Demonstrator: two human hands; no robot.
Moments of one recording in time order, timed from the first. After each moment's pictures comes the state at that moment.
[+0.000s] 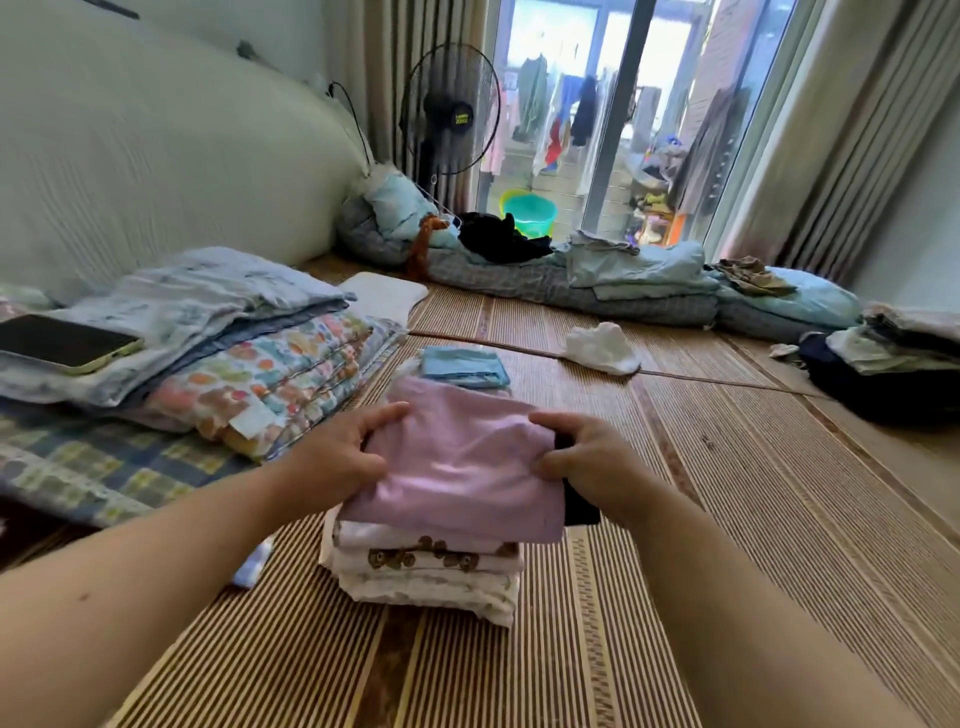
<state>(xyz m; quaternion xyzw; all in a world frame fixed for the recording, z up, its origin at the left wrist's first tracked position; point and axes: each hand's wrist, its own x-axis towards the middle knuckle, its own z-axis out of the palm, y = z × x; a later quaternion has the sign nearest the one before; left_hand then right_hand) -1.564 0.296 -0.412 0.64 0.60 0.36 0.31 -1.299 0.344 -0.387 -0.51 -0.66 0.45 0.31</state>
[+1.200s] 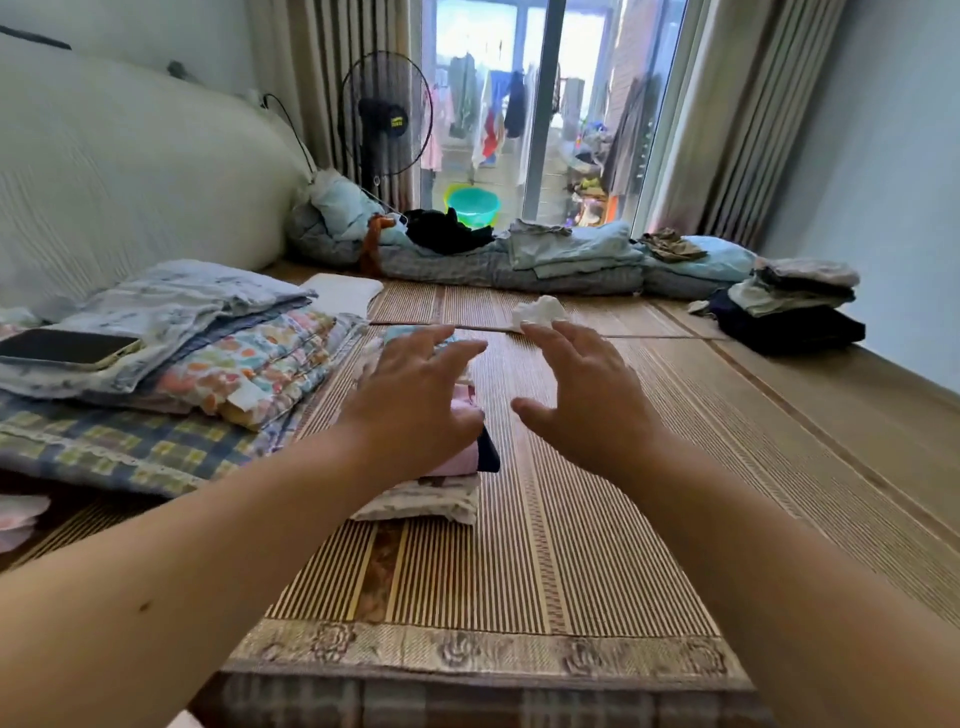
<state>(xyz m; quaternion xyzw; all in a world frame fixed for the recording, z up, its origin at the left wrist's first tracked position) -1.447 0.169 -0.327 0.77 0.59 0.26 -0.01 -1.262 0.194 -0.325 -0.54 -0.80 -0.04 0.27</state>
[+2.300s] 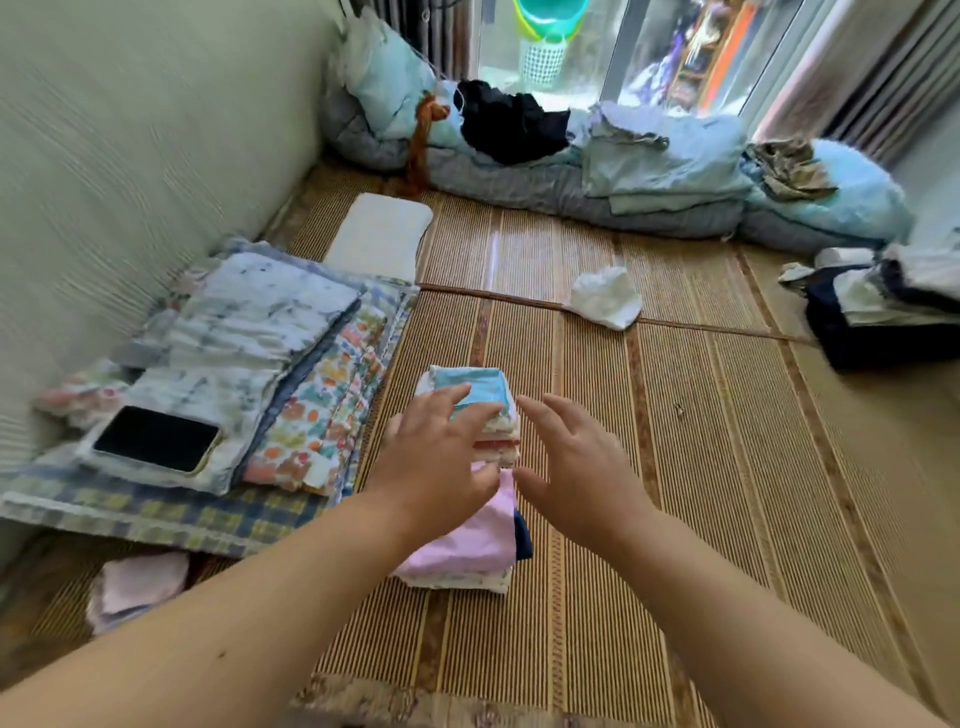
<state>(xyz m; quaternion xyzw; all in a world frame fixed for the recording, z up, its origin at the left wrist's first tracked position) -1.510 0.331 -0.132 0.70 0.67 0.14 0.19 -1.342 0.356 -0.130 -0.55 -0.81 0.17 0.07</state>
